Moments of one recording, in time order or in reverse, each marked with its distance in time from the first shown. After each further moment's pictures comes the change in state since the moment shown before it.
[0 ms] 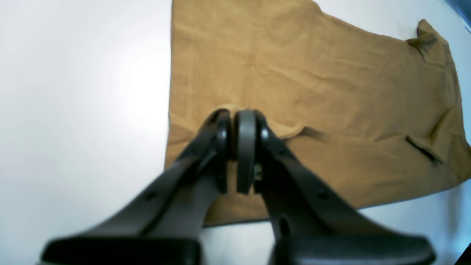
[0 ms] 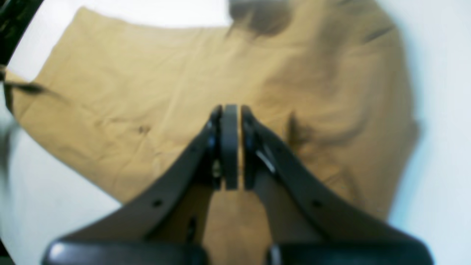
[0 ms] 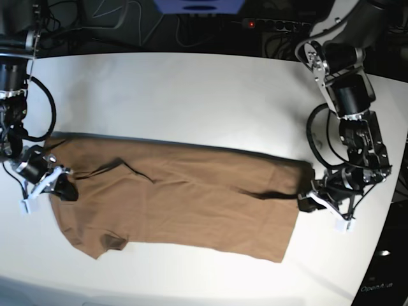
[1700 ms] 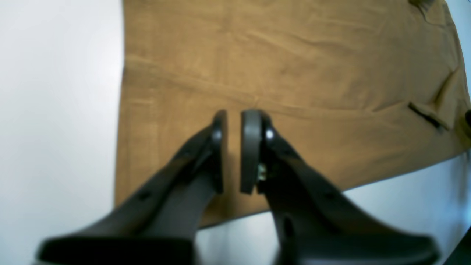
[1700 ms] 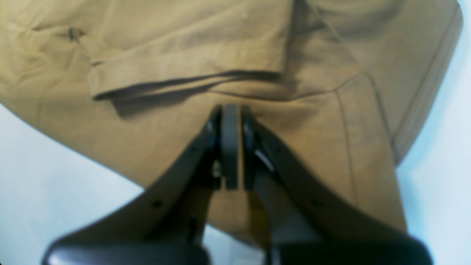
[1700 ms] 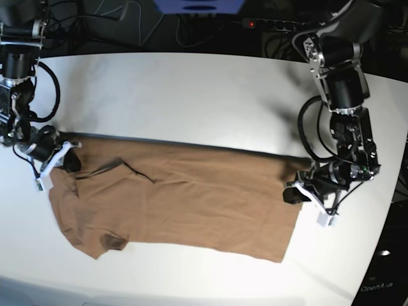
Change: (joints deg) left arm 2.2 0.5 6.1 0.4 -0.7 -0.5 -0.4; right arm -3.8 -1.5 0.5 -1.4 -12.6 0.0 0.0
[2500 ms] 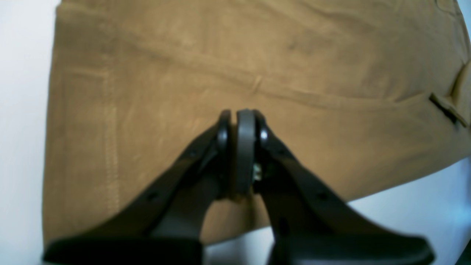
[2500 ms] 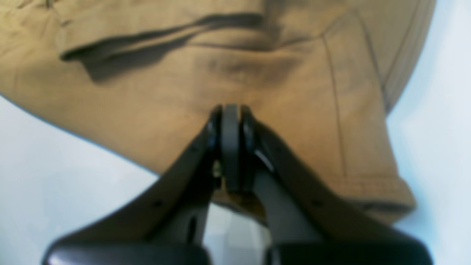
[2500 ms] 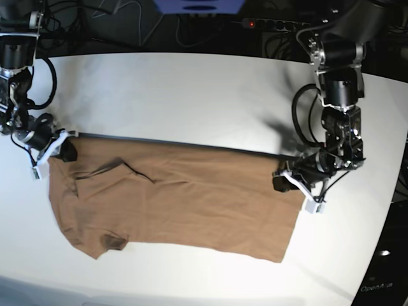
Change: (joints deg) left arm 0.3 -1.3 6.9 -11.3 0.7 0.5 -12.0; right arm -3.9 1.3 -0.2 -0.4 0.0 0.0 4.0
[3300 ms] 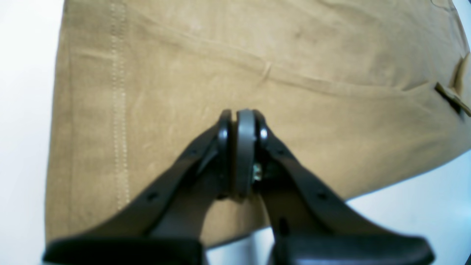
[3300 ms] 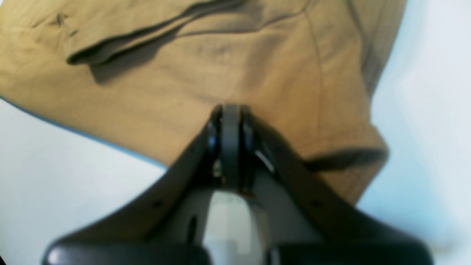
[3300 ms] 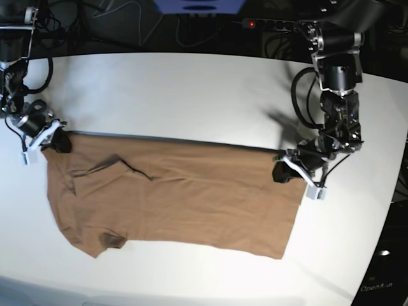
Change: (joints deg) left arm 6.0 0.0 -0.3 0.5 2.9 -1.6 -8.6; right arm -3.2 2.0 0.5 -8.0 3.0 1.5 9.3
